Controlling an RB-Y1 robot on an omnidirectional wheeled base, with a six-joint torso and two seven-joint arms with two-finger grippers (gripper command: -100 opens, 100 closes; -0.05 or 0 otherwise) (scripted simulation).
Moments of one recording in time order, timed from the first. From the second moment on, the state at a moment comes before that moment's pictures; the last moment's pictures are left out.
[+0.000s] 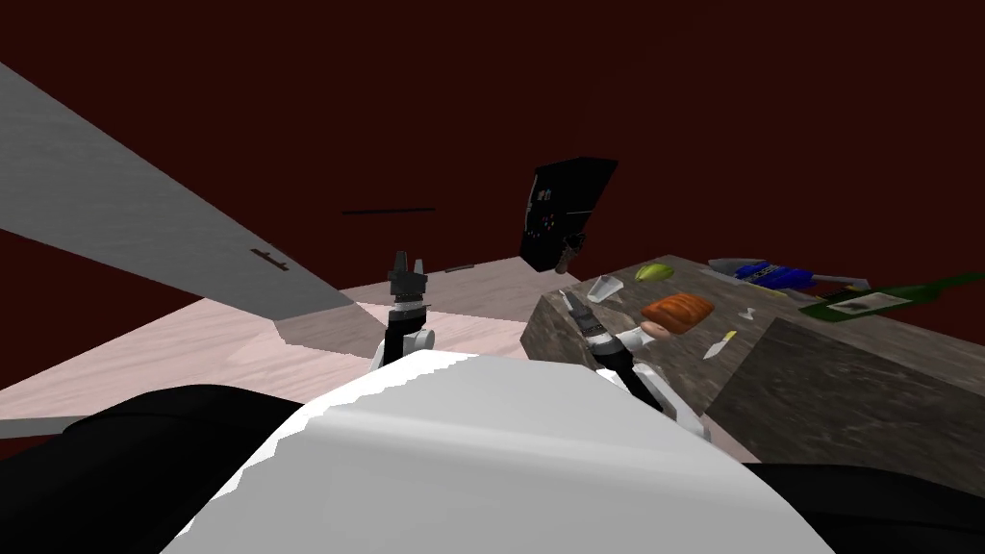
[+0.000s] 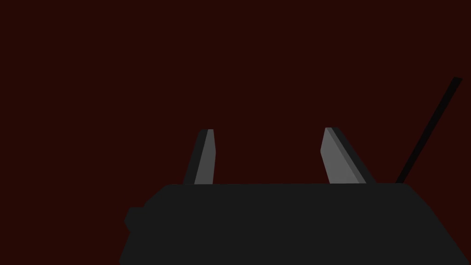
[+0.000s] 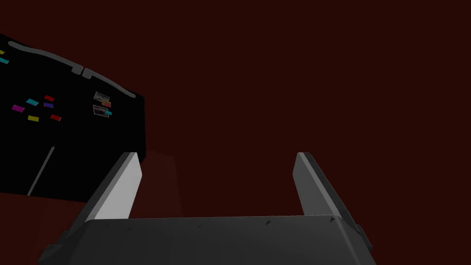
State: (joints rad) left arm 0.47 -0.03 0.04 -2.29 -0.04 -0.45 0.11; right arm 0.54 -0.57 -0.03 -1.97 0.17 -0.62 -0.10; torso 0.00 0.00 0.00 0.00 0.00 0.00
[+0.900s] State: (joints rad) left arm 0.47 -0.03 0.04 -2.29 -0.04 -0.45 0.11; right arm 0.56 -0.82 0.00 -1.77 0.22 -0.67 -0.09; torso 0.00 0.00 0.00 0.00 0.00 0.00
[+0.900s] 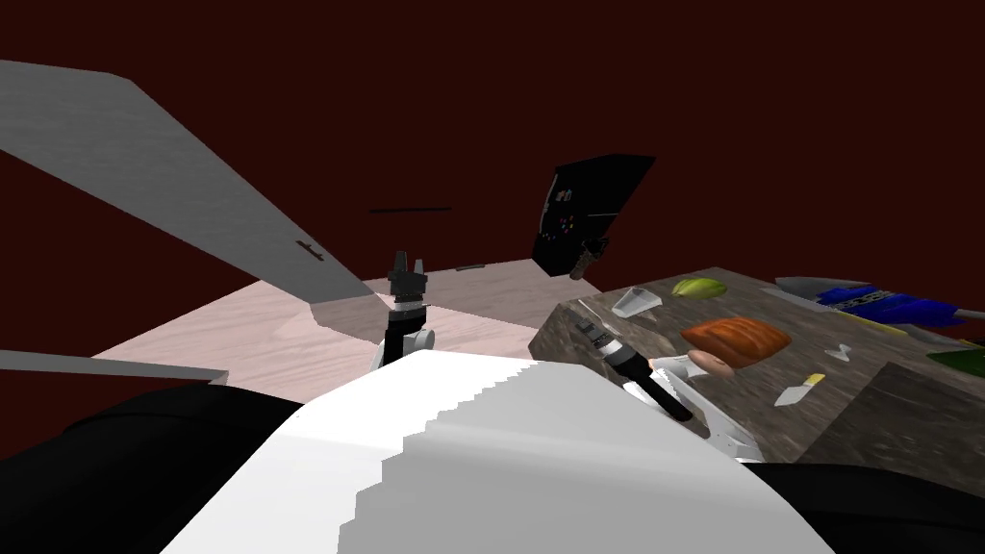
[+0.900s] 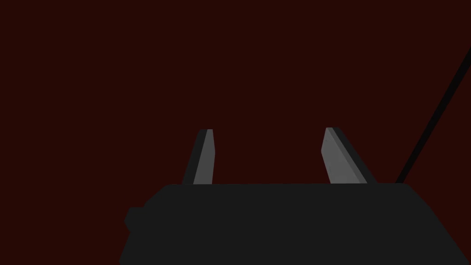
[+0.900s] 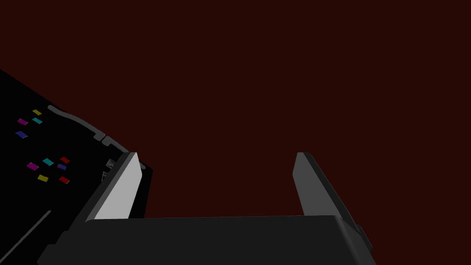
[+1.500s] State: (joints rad) left arm 0.47 -0.03 0.04 -2.29 -0.04 -0.45 0.11; right arm 0.56 -0.99 0.05 -1.62 0.24 -0.69 -0.09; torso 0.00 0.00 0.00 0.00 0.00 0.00
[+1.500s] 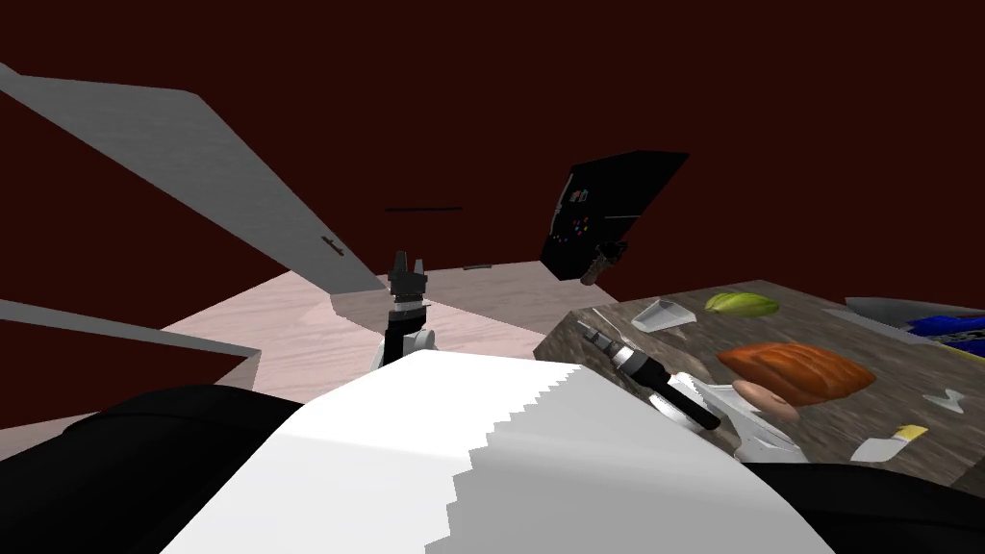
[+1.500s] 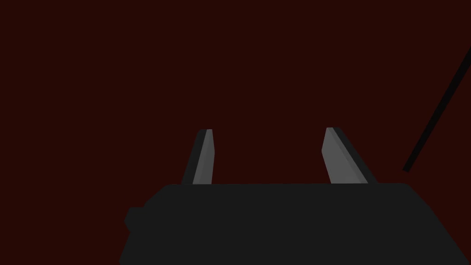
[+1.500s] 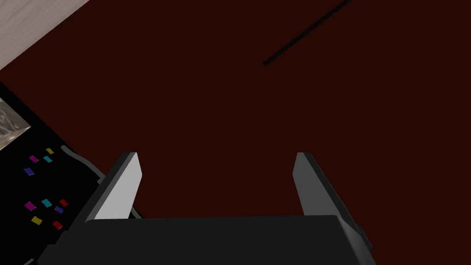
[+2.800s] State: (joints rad) left arm 0.47 -0.03 0.04 -2.29 -0.04 -0.45 0.11; right arm 0.58 -1.34 0.19 -1.32 0.27 -0.72 -0.07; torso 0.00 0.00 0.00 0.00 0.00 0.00
